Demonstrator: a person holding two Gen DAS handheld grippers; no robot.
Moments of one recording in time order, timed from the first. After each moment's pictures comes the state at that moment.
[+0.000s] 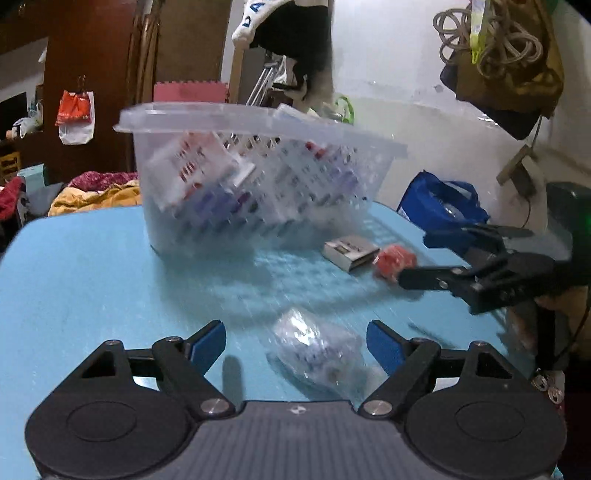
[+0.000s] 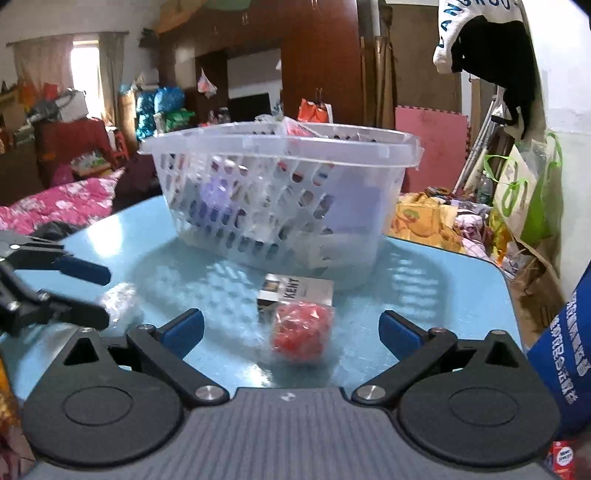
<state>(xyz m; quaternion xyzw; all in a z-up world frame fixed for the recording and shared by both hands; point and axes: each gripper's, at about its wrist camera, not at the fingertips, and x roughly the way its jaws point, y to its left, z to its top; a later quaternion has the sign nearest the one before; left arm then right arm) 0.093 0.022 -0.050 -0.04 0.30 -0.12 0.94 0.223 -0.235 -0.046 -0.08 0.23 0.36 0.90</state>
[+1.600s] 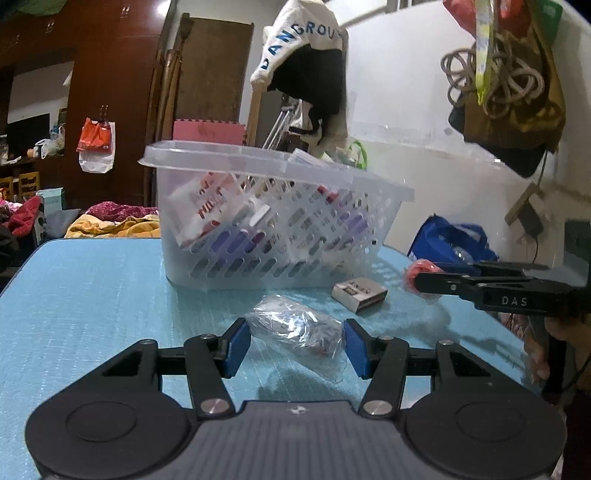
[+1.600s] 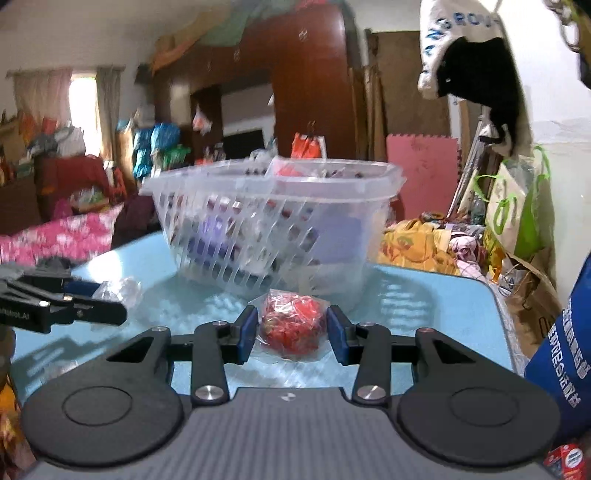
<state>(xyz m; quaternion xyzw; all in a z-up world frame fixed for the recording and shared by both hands) 0.074 0.029 -0.042 -0.06 0.22 -0.09 0.97 0.214 -0.256 -0.040 -0.03 0.18 0.36 0.92</state>
